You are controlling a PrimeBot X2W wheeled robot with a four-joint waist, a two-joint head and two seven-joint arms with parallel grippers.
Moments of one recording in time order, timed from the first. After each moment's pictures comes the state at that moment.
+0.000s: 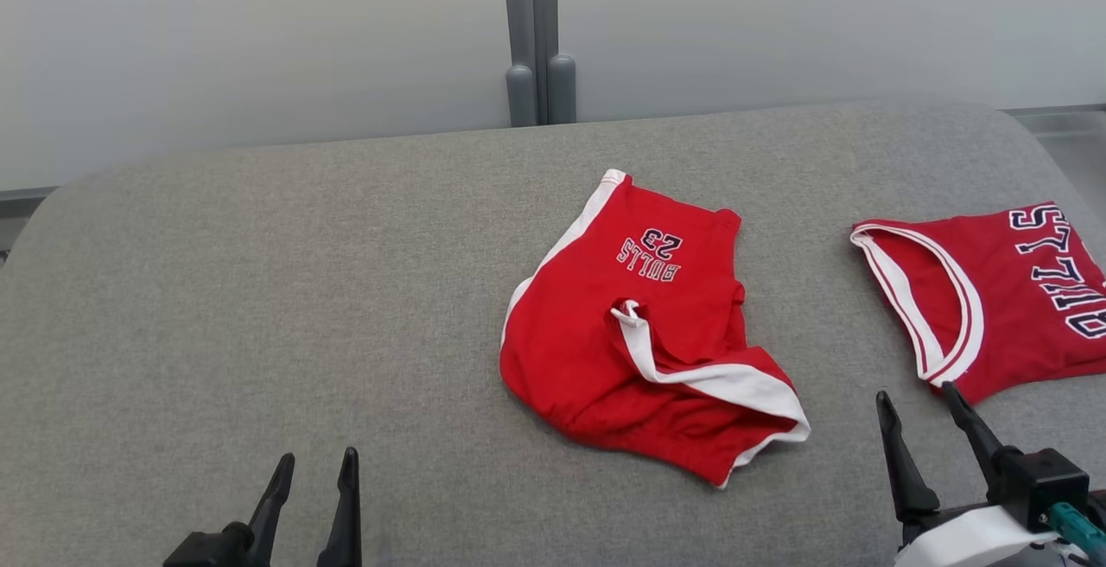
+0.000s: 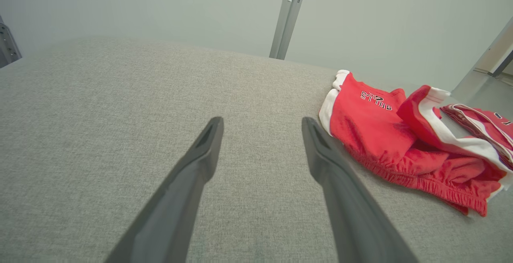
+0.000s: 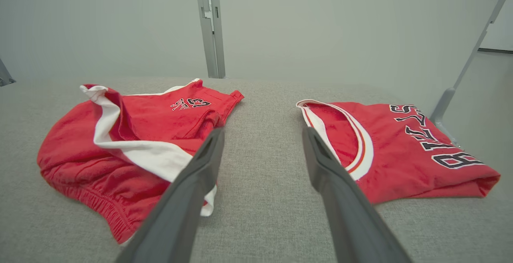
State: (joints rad) left arm 0.12 0.14 -0.17 0.21 -0.41 -0.08 -0.26; right arm 0.08 -0.20 0.04 0.16 0.18 0.13 -0.26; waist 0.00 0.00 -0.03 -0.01
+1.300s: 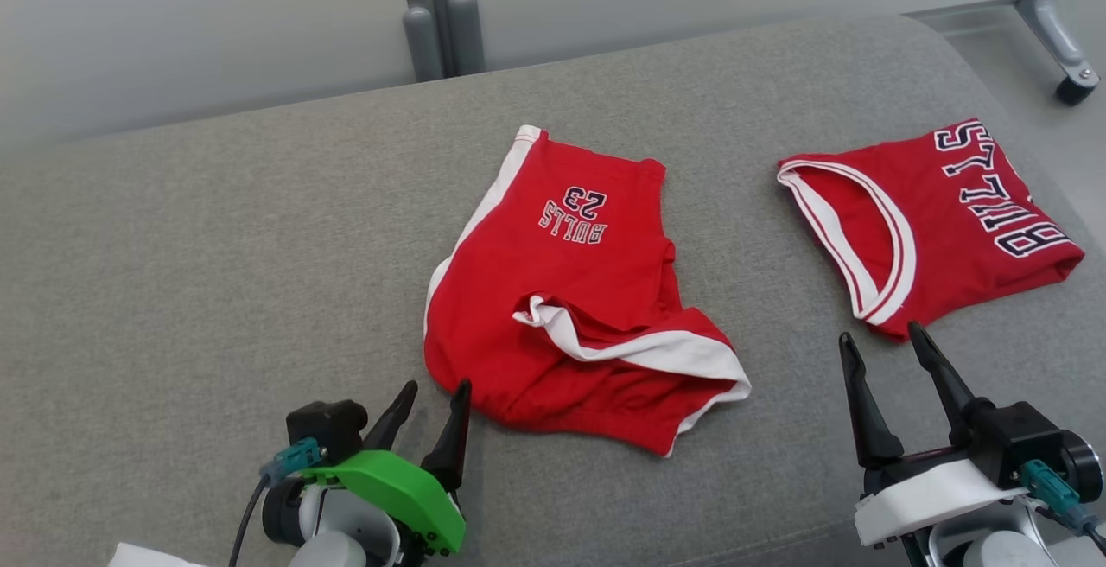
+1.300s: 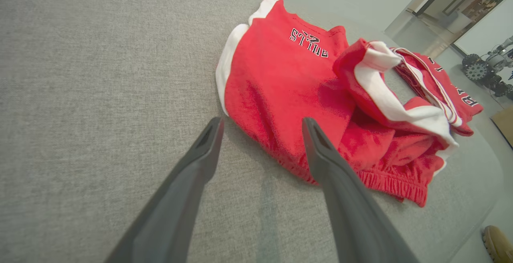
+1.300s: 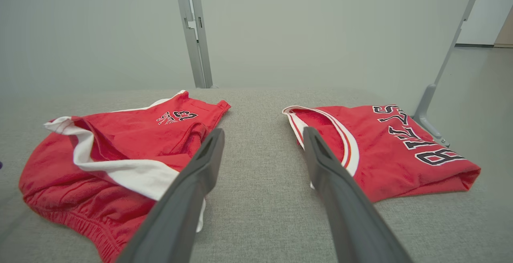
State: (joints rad) left arm -0.20 0.06 -0.35 0.52 -0.55 -0.13 -0.12; right arm 0.02 -0.14 0.06 0.09 0.15 0.13 -0.26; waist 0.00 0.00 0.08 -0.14
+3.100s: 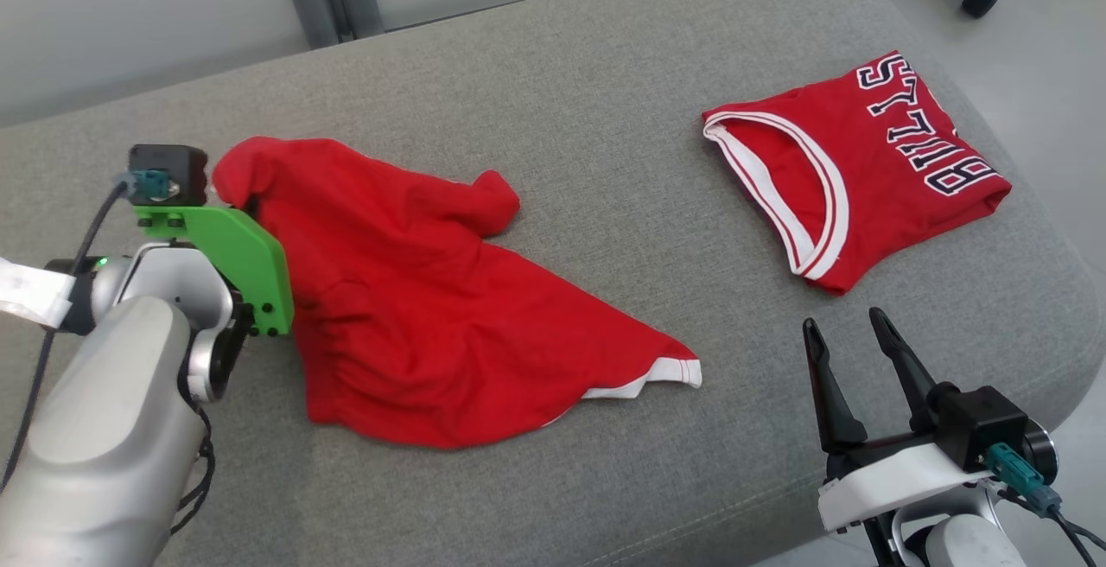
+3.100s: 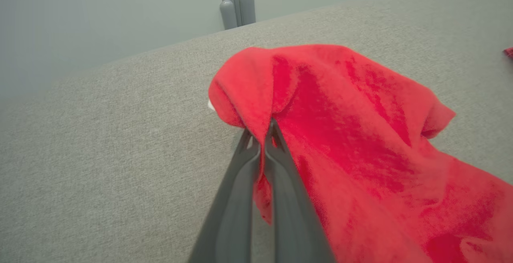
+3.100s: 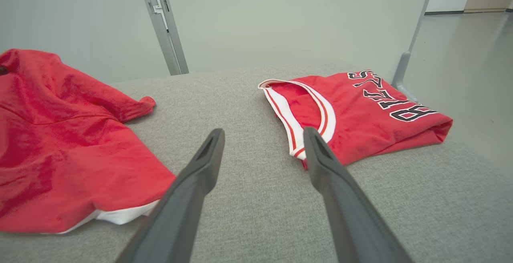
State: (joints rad) left arm -0.67 0.38 -0.52 0.51 -0.61 0.11 0.32; right arm -0.02 -0.09 0.09 0.12 0.16 0.13 -0.26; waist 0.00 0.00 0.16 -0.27
